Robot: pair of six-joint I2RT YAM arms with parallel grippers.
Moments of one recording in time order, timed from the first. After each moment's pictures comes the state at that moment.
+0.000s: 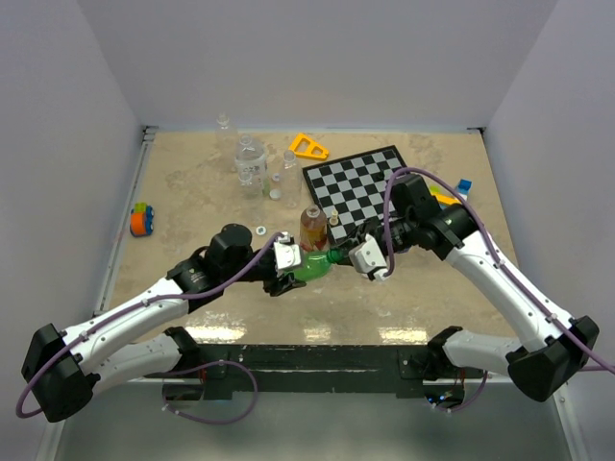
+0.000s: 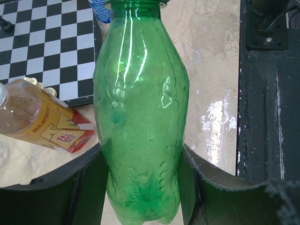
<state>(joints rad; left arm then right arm) -0.79 0.97 0.66 -0.12 0.48 0.33 0.57 1.18 1.22 -0.97 -0.94 -1.55</state>
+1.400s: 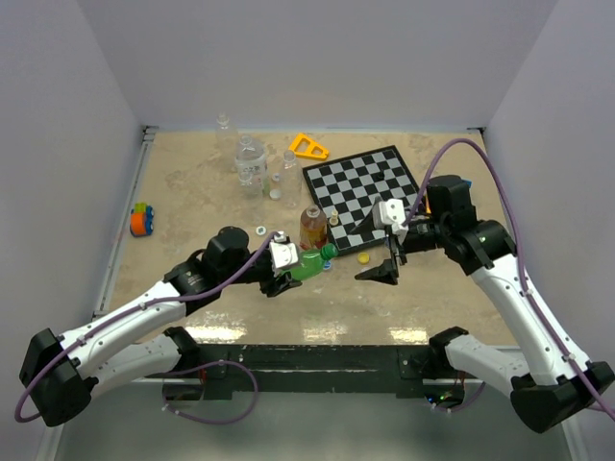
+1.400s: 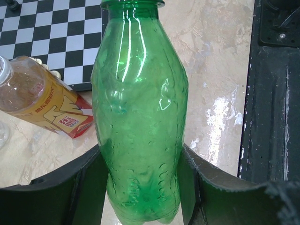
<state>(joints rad) -0.78 0.93 0.63 -0.14 0.44 0.31 0.40 1.00 1.14 -0.83 -1.07 -0.77</state>
